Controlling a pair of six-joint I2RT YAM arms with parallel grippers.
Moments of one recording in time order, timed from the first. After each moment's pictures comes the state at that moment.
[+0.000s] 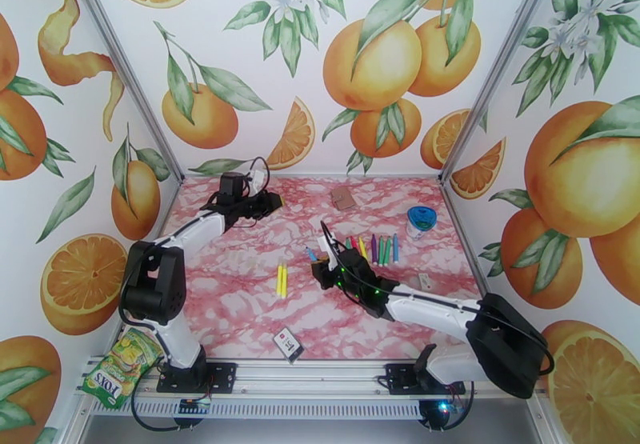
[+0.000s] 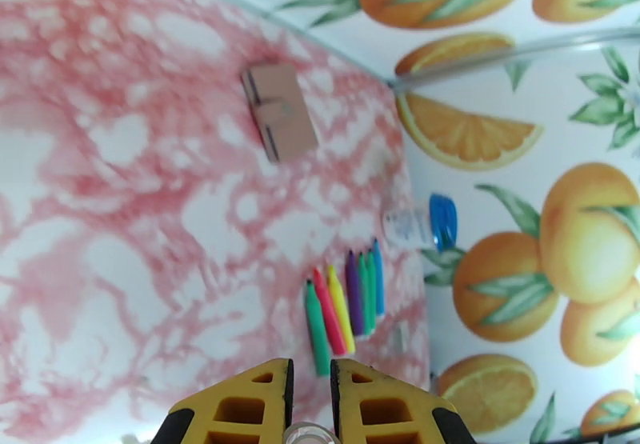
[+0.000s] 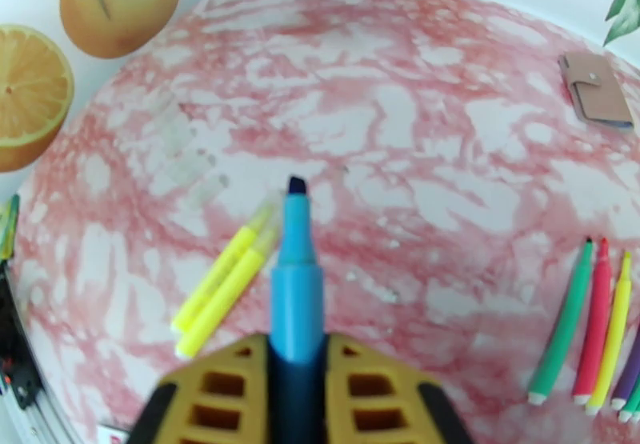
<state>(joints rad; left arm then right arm) -0.22 1.80 1.28 -0.07 0.69 -0.70 0.81 1.37 0.60 0.29 0.01 0.30</state>
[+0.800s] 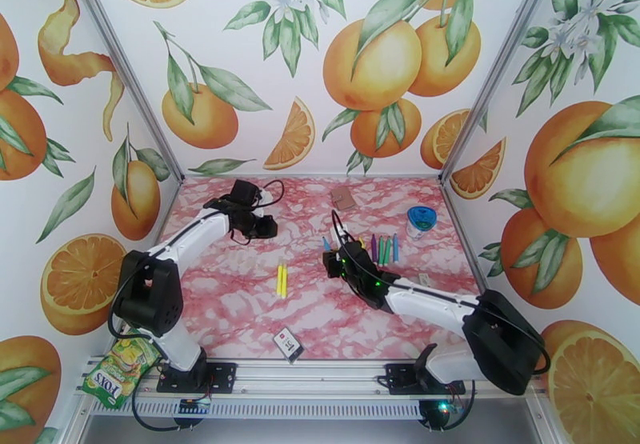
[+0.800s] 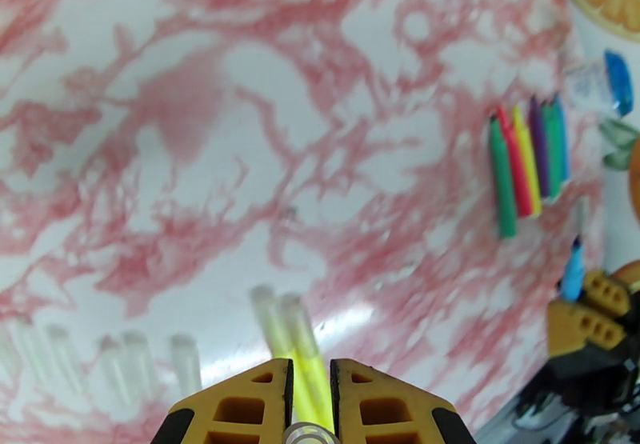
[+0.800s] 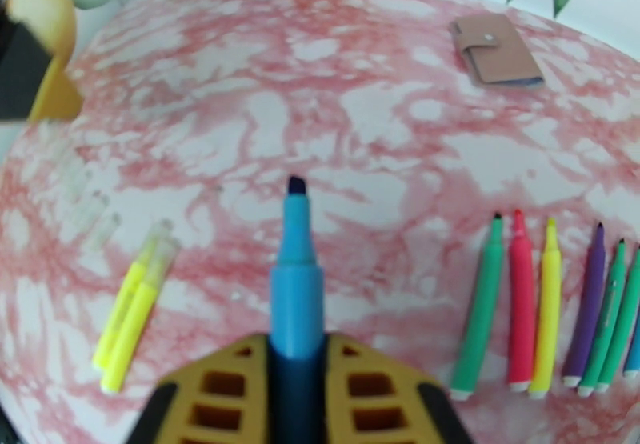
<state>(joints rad) -0.34 1.72 1.34 -0.76 0.30 -0.22 0.74 1.44 0.68 0.19 0.22 0.38</state>
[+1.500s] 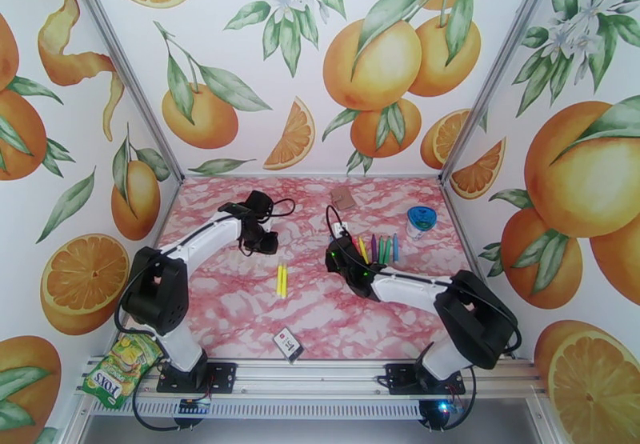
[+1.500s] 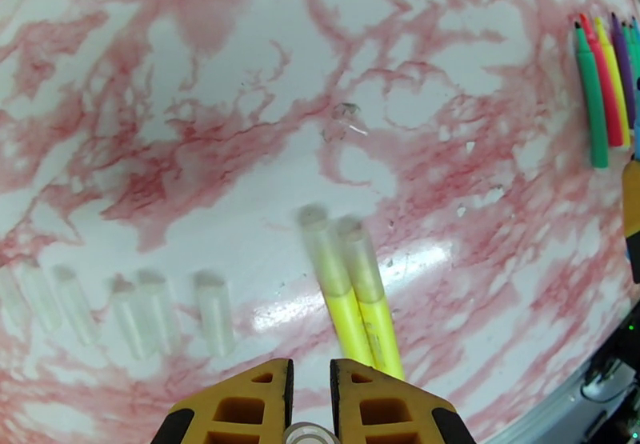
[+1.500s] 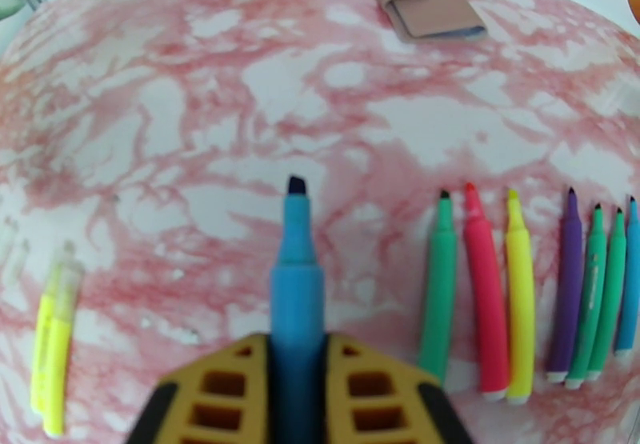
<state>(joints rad) -0.41 1.77 1.33 -0.87 0.16 -0.17 0.72 1.60 0.76 0.13 0.36 0.43</state>
